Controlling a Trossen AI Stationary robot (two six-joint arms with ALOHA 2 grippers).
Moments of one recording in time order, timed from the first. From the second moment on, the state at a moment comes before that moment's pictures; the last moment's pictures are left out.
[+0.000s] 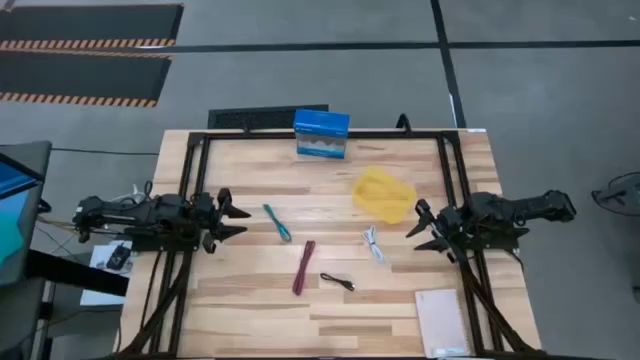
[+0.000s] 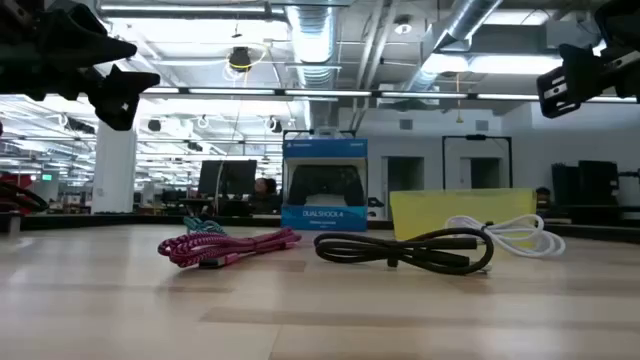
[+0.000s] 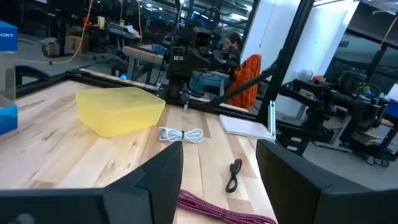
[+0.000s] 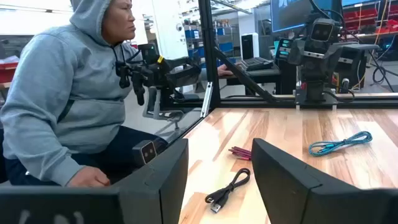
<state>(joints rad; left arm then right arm) -0.10 0.01 0.01 0.03 -0.01 -0.28 0.14 0.01 0.01 0.06 -0.29 0.16</state>
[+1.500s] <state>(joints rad) -0.10 0.01 0.01 0.03 -0.01 -0.28 0.14 0.01 0.01 0.06 -0.29 0.05</state>
